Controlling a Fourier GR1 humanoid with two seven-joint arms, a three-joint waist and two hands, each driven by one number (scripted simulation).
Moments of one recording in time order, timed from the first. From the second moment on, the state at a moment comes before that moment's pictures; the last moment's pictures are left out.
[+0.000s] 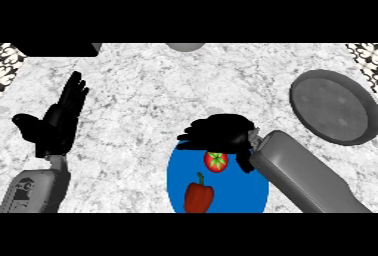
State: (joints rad) left arm -0.23 0.23 0.05 -1.46 0.06 0.11 0.07; right arm -0.69 -0.30 0.66 -1.32 0.92 0.62 -0.43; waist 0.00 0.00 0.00
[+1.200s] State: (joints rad) left arm -0.24 0.20 0.07 -1.47 0.02 0.09 0.09; right arm -0.67 -0.18 0.69 -1.11 1.19 0.48 -0.61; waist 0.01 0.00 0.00
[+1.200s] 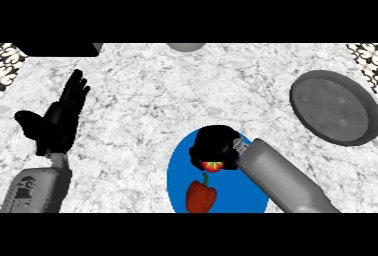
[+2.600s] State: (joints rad) left arm -0.20 0.21 0.11 -1.49 0.03 0.08 0.09; right arm -0.24 0.00 0.30 -1.88 1.19 0.26 0.45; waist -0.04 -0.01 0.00
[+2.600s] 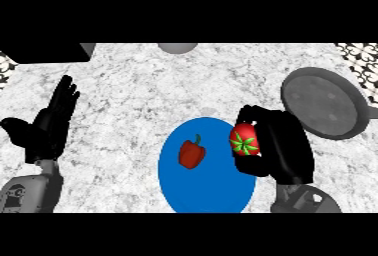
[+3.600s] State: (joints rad) left arm -0.24 0.20 0.10 -1.47 0.02 0.05 0.09; right arm -0.44 -0.29 -0.36 -1.48 0.83 0.04 0.16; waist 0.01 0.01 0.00
